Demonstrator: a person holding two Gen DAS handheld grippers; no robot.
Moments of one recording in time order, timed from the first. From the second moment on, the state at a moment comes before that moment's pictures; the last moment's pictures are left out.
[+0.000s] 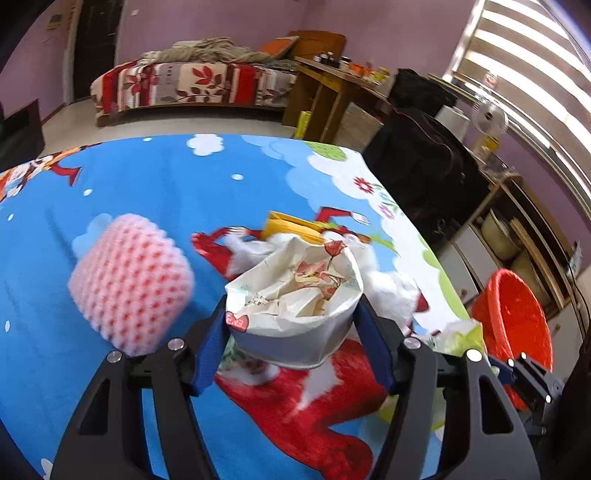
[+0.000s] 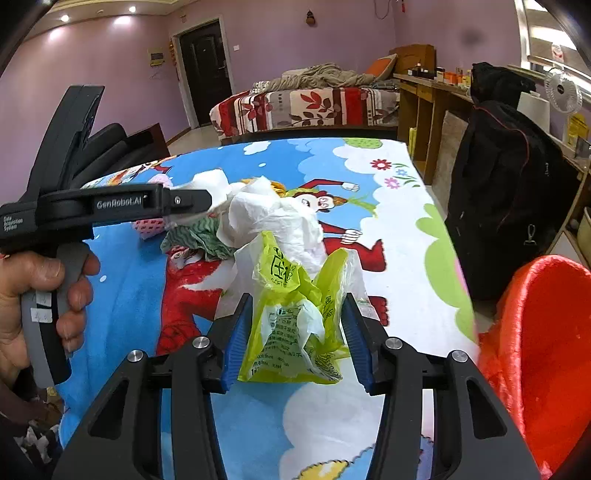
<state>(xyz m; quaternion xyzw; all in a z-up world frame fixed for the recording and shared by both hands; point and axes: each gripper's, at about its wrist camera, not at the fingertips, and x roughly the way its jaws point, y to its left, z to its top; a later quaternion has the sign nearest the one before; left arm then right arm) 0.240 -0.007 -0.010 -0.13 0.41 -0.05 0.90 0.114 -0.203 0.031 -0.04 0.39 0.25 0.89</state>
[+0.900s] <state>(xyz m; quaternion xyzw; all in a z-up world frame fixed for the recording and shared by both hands) 0.215 -0.111 -0.022 -0.09 0.44 -0.19 0.87 0.077 -0.299 0.069 -0.01 0.35 0.18 0.92</state>
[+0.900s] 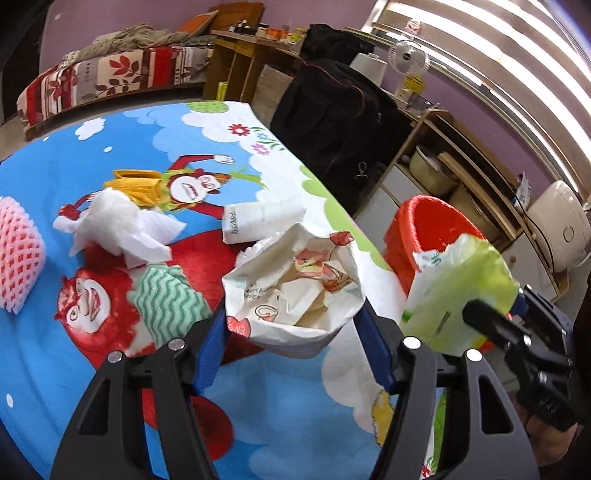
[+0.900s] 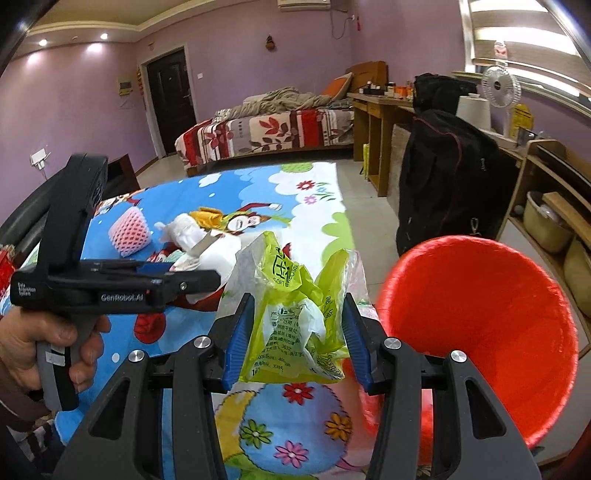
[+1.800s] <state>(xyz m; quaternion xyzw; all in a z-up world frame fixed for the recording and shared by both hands) 0.194 -0.194 0.024 -0.01 0.40 -0.23 0.89 0.067 -0.381 0.086 0.02 0.32 0.09 0.94</state>
